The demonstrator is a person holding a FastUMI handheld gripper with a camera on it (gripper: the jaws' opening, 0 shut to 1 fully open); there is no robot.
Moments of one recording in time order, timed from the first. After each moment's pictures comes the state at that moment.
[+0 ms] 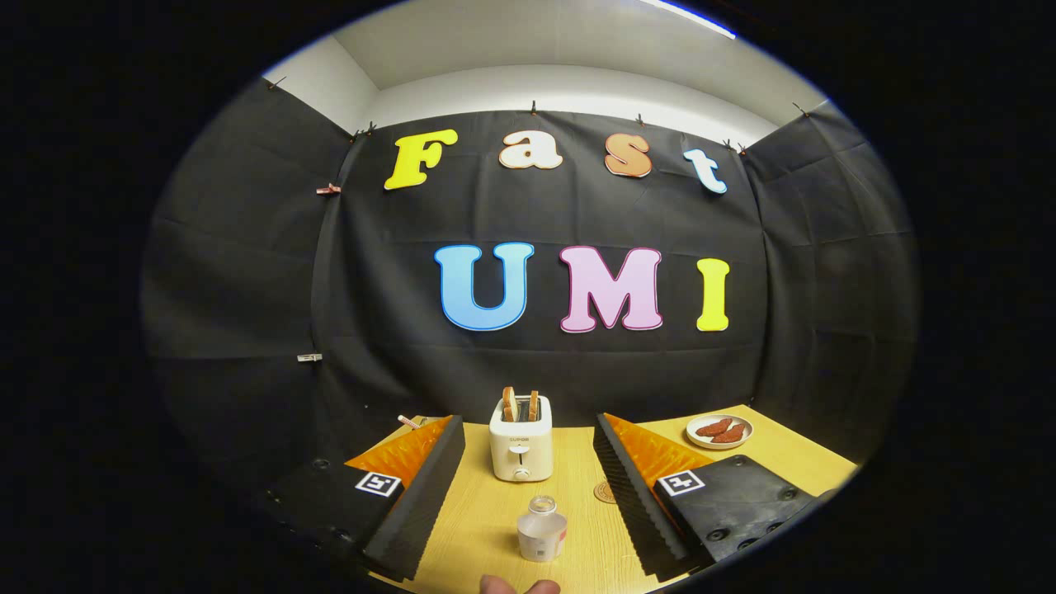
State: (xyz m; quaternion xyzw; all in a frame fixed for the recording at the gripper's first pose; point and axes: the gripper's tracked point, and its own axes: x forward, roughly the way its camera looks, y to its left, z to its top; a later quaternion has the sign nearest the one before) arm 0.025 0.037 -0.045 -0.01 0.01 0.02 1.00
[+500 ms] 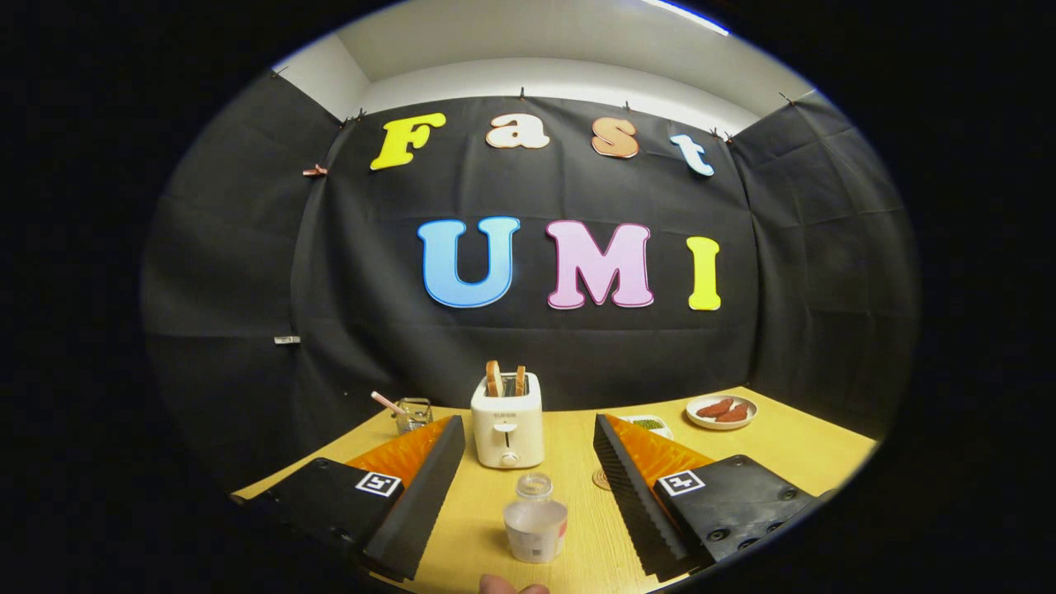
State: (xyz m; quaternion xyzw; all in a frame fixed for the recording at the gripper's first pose) arm 0.049 0.023 -0.144 -0.01 0.02 -0.02 1.00
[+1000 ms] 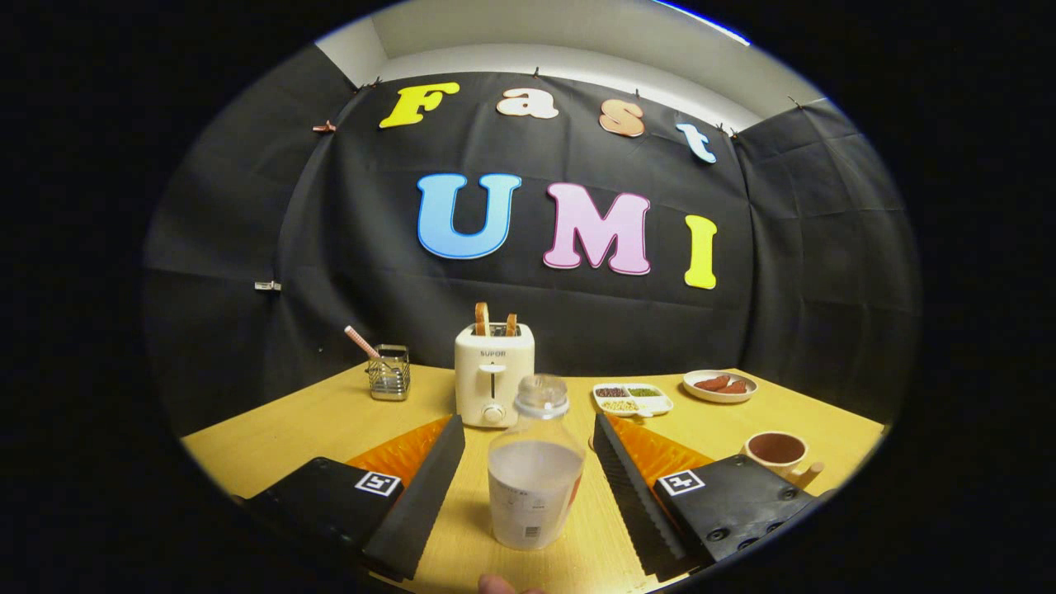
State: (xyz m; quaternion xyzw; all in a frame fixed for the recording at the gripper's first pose) arm 0.069 0.023 -0.253 -0.05 0.04 -0.03 1.00
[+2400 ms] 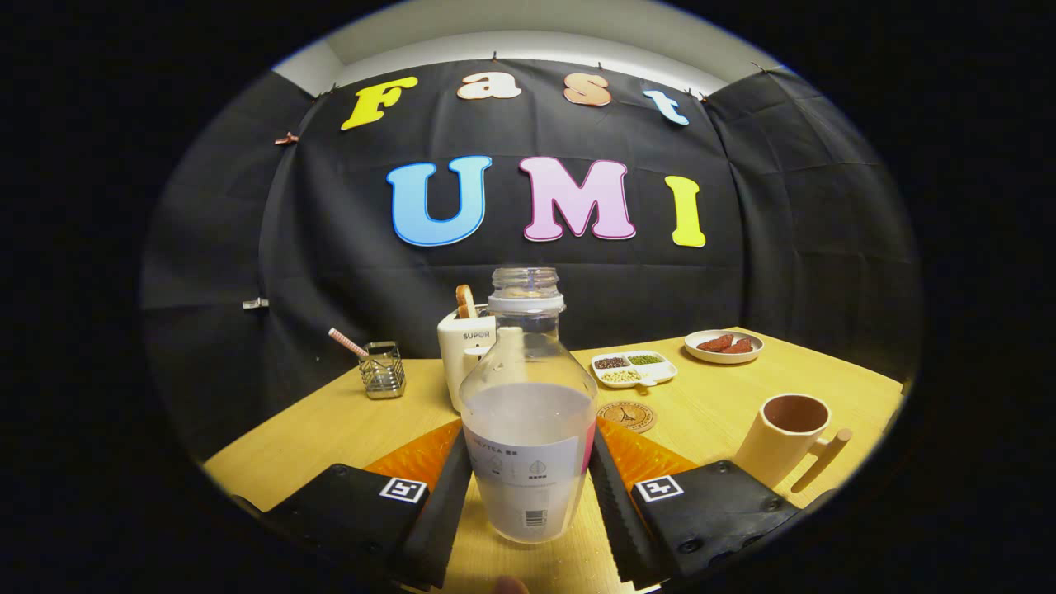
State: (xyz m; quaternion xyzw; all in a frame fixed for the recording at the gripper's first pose) arm 0.075 -0.001 -0.241 0.04 0.08 -0.05 1.00
